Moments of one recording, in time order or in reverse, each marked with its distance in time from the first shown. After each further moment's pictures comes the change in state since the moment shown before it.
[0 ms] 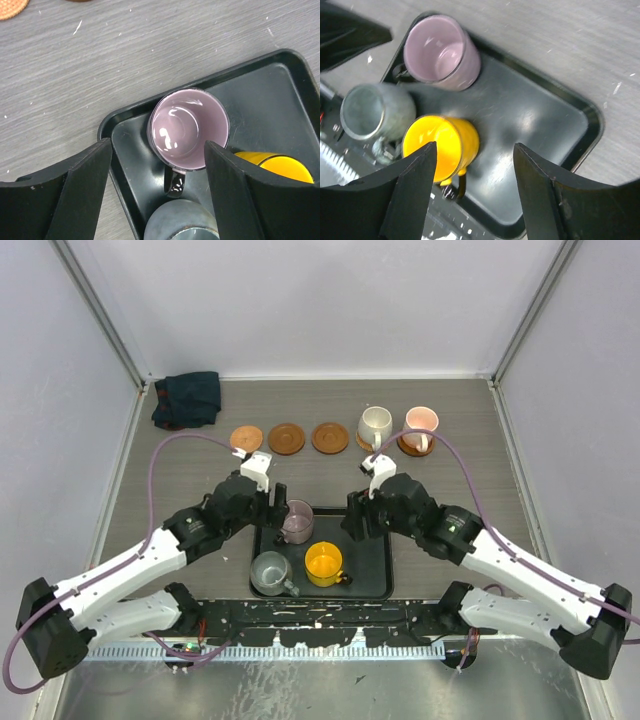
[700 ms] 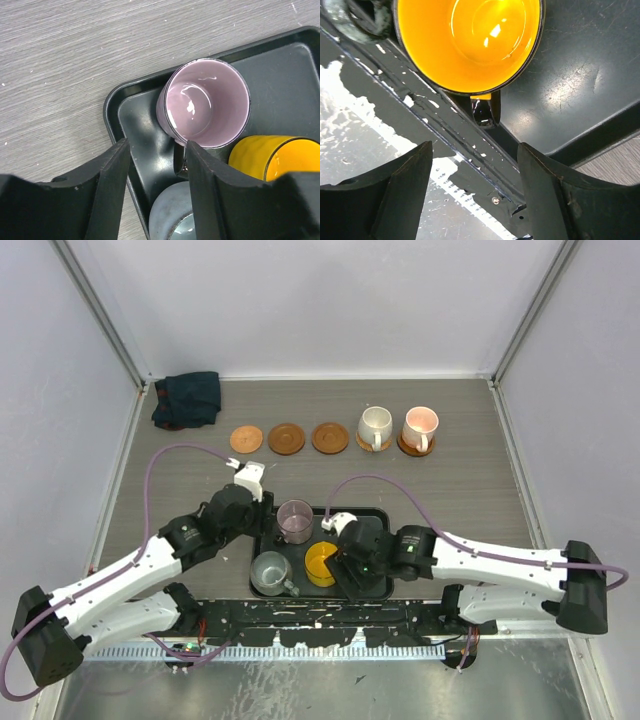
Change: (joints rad) left arm 0.000 -0.068 -0.070 -0.074 -0.010 -0.047; right arm 0.373 0.151 0.002 -0.280 -0.054 0.116
